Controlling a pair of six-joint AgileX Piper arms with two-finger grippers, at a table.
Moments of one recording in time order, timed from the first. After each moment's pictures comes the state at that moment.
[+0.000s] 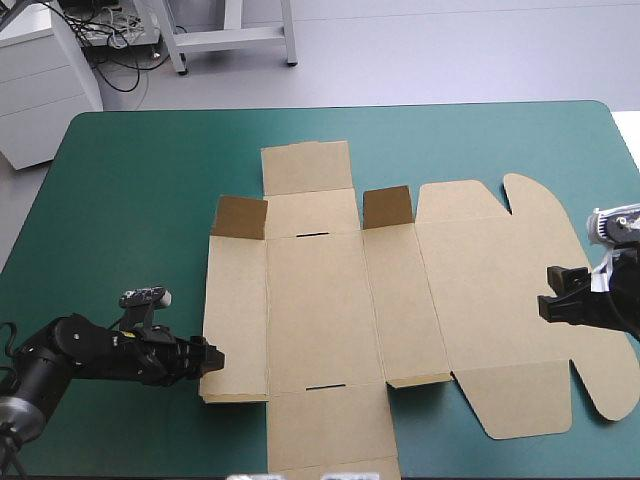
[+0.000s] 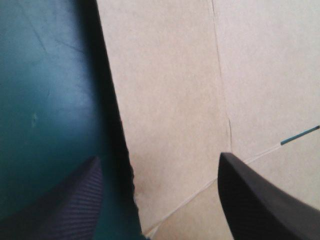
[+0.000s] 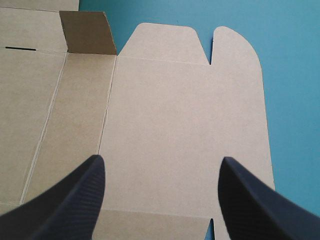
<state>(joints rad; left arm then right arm) -0.01 1.05 -0.56 -0.64 0.94 0.33 -0.06 0.81 -1.26 0.17 1.24 -0.25</state>
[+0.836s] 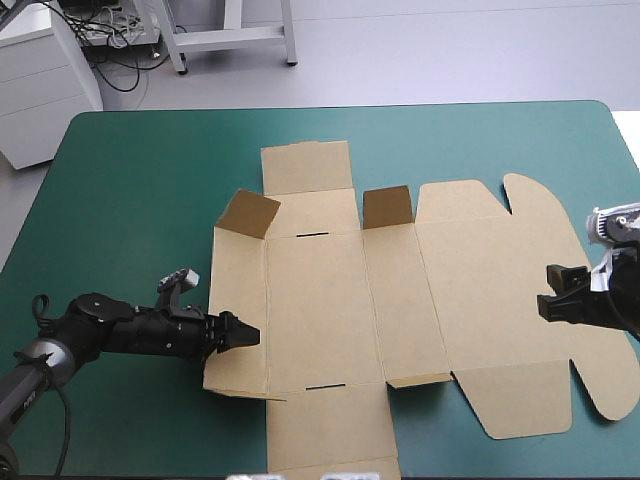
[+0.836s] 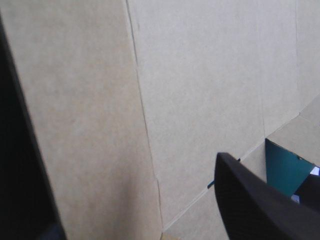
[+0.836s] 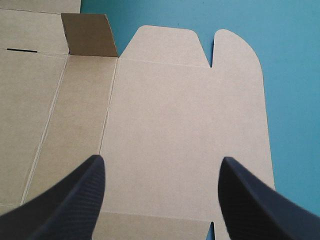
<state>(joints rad) -0.01 1.33 -0.56 -1.09 0.93 0.69 -0.06 0.81 -1.26 0.18 1.23 -0.26</state>
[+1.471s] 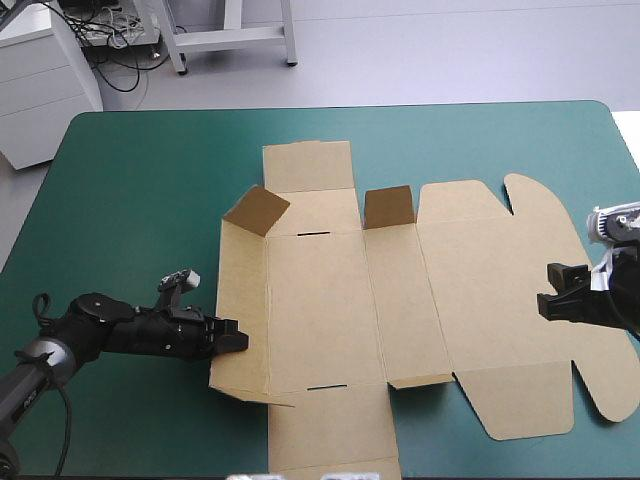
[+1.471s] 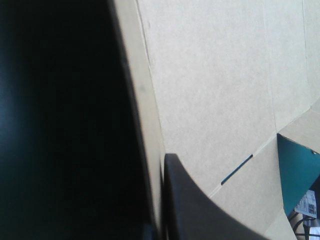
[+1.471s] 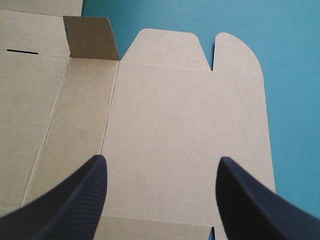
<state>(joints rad) -0.01 1.33 -0.56 -1.07 0.92 0.73 -0.06 0.81 -1.26 0.18 1.23 -0.26</state>
